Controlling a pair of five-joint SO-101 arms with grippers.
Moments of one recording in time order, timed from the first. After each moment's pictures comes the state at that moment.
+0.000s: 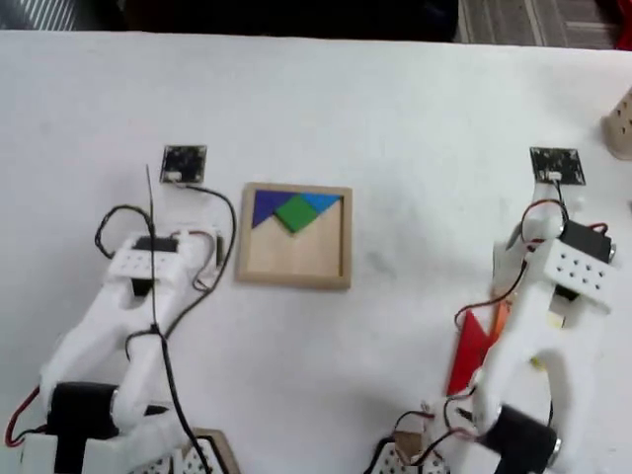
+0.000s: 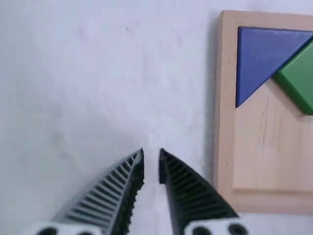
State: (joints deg) left arm -1.4 -12.4 53.0 33.5 3.2; right arm 25.8 -15.7 30.9 67.3 26.9
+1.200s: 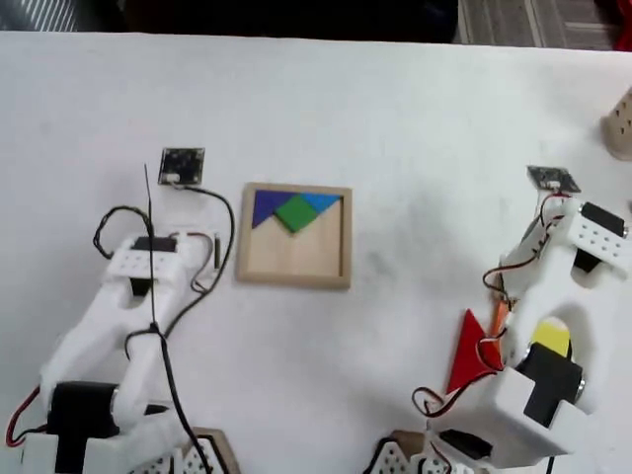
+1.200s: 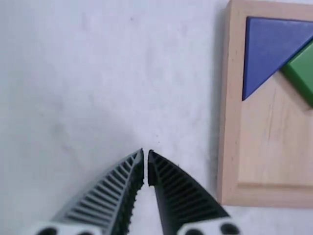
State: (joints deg) left arm -2.1 -12.4 53.0 35.0 3.1; right arm 29.5 2.1 20.5 77.5 33.1
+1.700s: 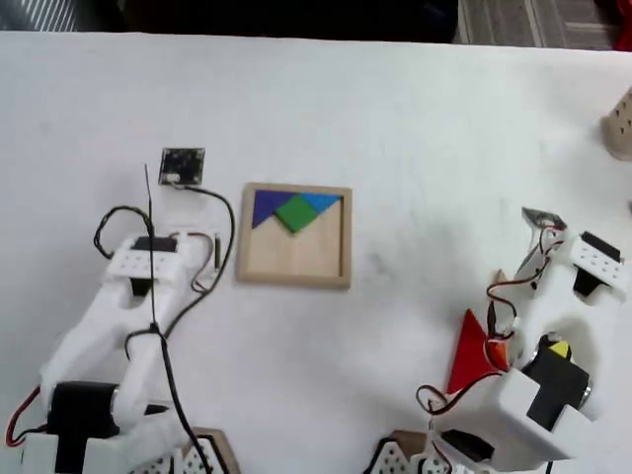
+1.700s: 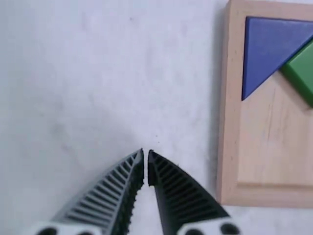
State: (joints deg) left arm -1.9 -12.4 53.0 35.0 3.1; right arm 33.1 1.9 31.4 75.4 33.2
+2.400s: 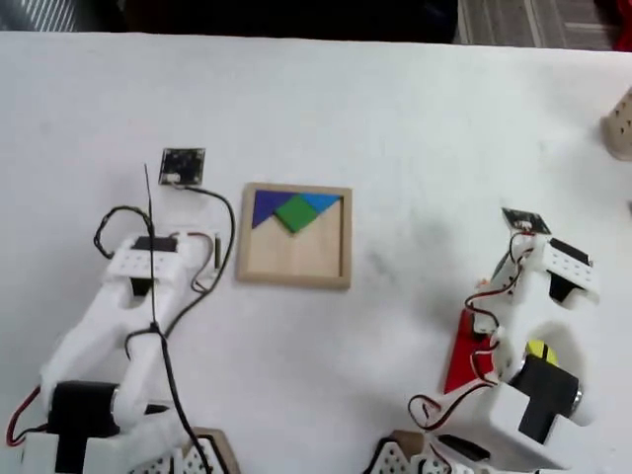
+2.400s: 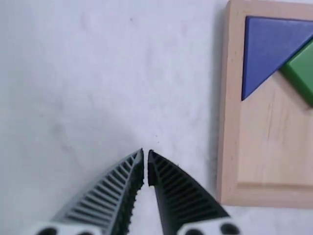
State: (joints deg) left arm -1.9 -12.4 53.0 35.0 3.1; right arm 27.4 0.7 38.7 67.3 26.6
